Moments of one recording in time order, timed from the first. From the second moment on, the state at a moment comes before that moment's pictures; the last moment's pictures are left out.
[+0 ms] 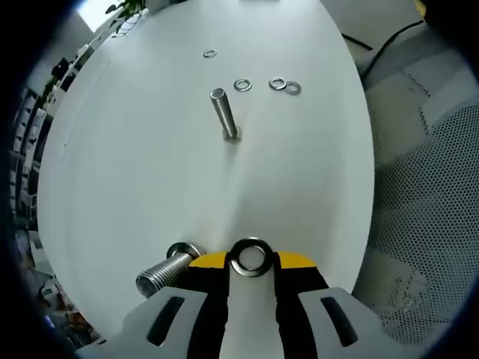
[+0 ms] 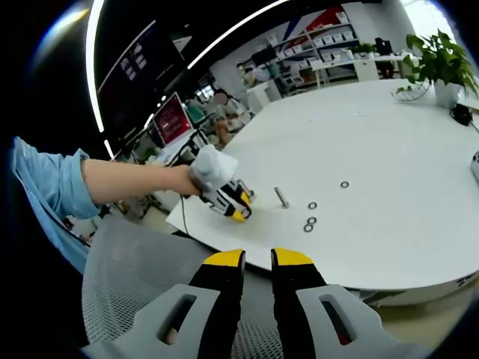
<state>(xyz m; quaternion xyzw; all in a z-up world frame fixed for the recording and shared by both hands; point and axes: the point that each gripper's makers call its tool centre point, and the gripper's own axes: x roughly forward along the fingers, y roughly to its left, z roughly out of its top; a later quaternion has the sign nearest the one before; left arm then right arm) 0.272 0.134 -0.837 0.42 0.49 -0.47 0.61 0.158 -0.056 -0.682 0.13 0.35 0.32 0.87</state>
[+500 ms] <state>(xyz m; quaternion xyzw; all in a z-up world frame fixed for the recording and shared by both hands) 0.279 0.135 -0.835 0.43 0.44 -0.46 0.63 0.159 -0.055 -0.681 0.13 0.35 0.32 0.87</state>
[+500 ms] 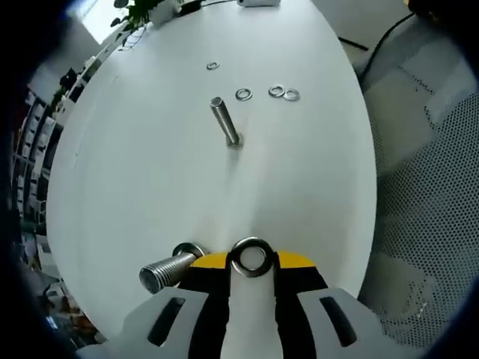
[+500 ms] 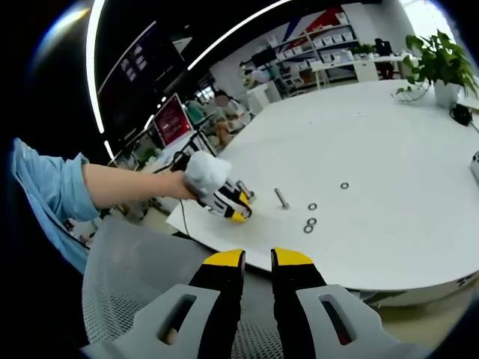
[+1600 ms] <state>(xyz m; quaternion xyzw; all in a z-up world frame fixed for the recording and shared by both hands) 0.291 0.132 -0.781 0.40 0.40 -0.45 0.69 0.159 -0.056 -0.681 0.13 0.35 0.32 0.87</state>
